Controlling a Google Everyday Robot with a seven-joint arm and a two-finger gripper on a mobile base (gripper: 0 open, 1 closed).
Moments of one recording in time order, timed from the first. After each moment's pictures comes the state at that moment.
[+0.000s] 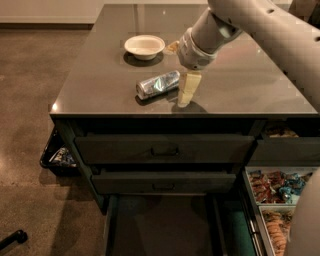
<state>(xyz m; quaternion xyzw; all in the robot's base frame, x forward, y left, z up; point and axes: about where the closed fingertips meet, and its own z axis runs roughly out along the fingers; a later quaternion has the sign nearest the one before) 0.664 -0.057 0.876 -0.77 0.58 0.02 0.28</state>
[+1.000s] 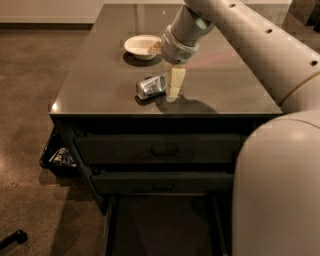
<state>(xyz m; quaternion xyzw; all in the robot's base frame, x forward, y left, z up) 0.693 -0.021 0.865 -0.80 0.55 0.04 0.24</state>
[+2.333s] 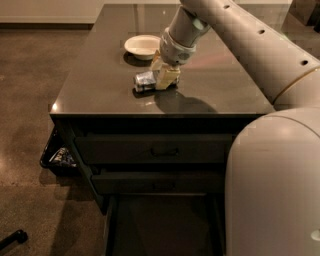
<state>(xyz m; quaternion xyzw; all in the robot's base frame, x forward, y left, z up) 0.696 -0.018 0.857 -0.80 0.55 0.05 0.22</state>
